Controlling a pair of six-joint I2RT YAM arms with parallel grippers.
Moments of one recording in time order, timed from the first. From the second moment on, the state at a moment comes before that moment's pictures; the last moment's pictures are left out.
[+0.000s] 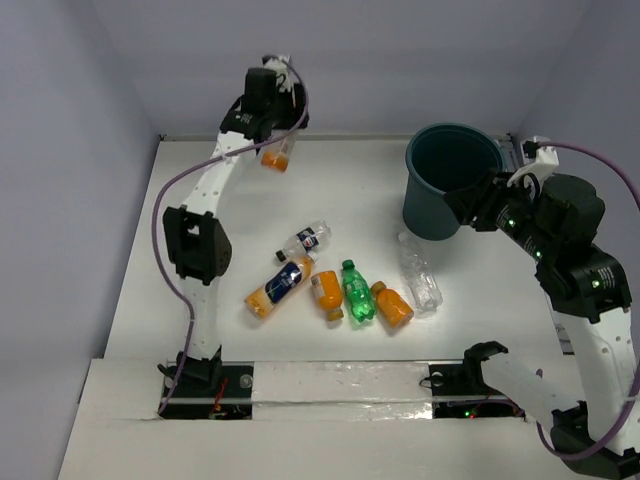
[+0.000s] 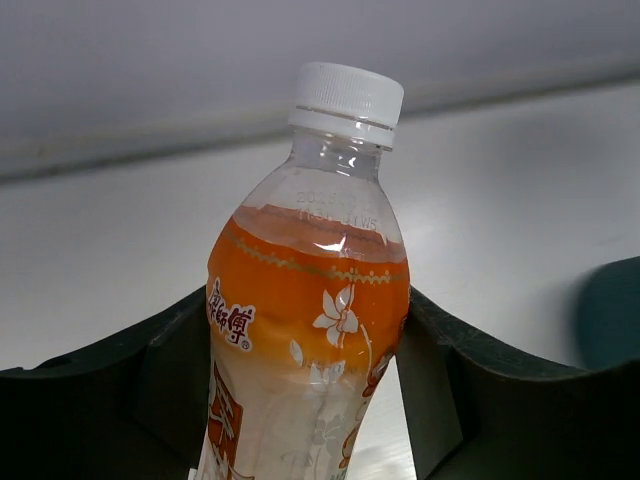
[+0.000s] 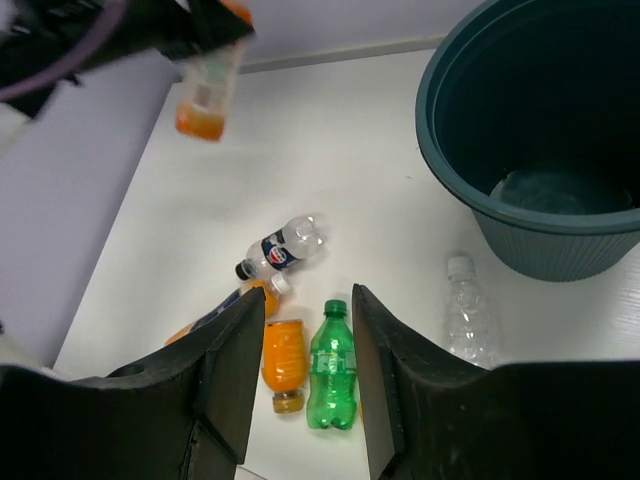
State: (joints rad) left arm -0.30 2.18 2.18 -0.53 0.06 -0.18; right arm 0.30 0.87 1.42 -0.77 -0.13 0.42
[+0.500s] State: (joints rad) left arm -0.66 2.03 2.34 0.15 0.17 -0.64; right arm 0.30 0.76 1.39 -0.78 -0.09 0.47
